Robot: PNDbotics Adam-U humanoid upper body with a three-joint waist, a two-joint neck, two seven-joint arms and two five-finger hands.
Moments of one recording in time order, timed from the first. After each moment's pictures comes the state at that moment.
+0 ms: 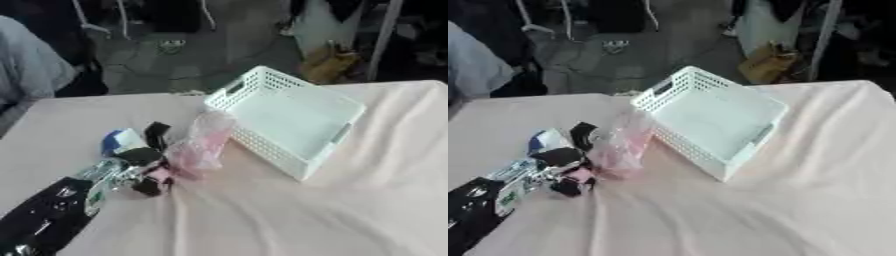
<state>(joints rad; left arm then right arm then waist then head) -0.64 0.51 -0.52 -0.96 -0.79 -0.06 -0.17 -0.46 -0.37 -0.12 -1.99 -0.06 -0.40 -0.50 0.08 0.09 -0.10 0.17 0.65</state>
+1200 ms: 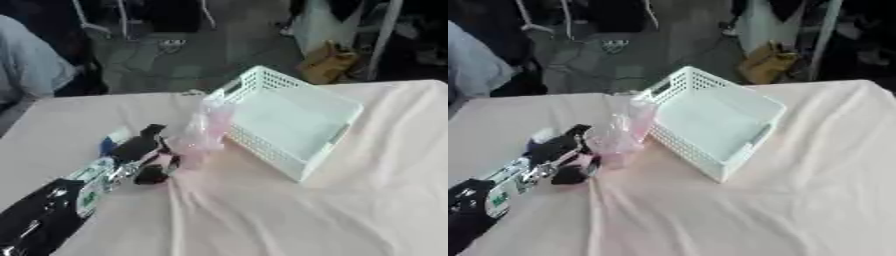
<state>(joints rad) -0.63 0.61 -0.57 -1.15 -0.64 -0.09 0.03 -0.46 -0.37 -0.12 -1.99 -0.06 -0.38 -0.51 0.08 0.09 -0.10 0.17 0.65</state>
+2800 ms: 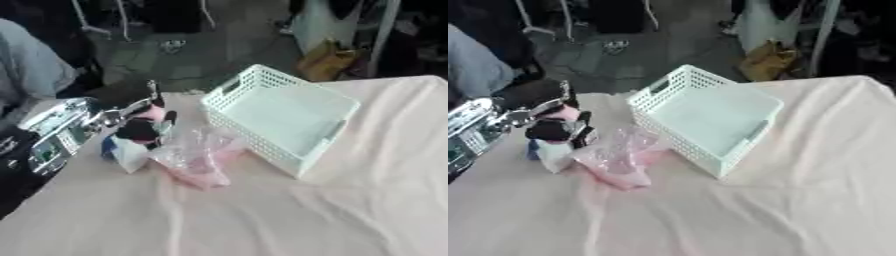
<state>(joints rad) -0.72 0.79 -0.53 -1.53 -0.60 -0.02 -0.18 -0.44 -0.38 -0.11 -1.99 -0.07 -0.36 -0.51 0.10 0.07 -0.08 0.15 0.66</state>
